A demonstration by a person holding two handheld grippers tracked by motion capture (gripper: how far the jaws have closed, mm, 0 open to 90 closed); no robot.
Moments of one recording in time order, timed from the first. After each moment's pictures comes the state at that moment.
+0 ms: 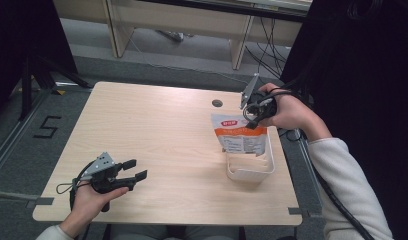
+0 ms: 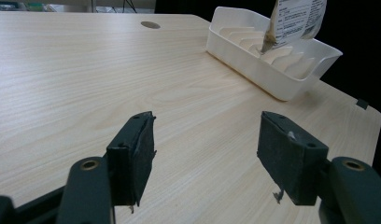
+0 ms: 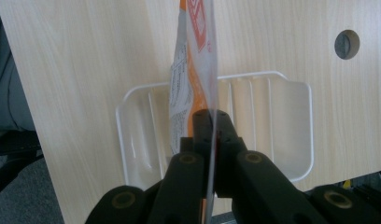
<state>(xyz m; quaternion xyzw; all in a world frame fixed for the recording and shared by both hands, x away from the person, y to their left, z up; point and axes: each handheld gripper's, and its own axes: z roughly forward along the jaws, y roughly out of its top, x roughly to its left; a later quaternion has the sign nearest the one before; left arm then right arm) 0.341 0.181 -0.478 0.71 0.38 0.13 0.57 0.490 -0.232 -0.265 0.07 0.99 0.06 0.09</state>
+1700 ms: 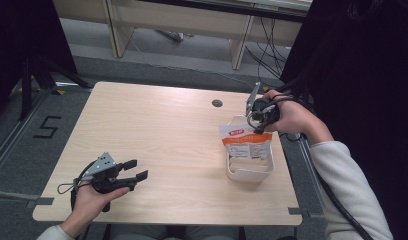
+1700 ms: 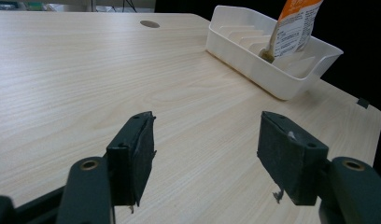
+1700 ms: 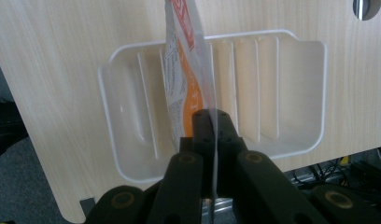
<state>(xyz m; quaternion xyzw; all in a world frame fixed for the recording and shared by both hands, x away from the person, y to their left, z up) 0.341 0.179 -0.479 0.72 0.38 0.13 0.57 0.492 -0.248 -0.287 0.09 0.99 0.00 0.09</state>
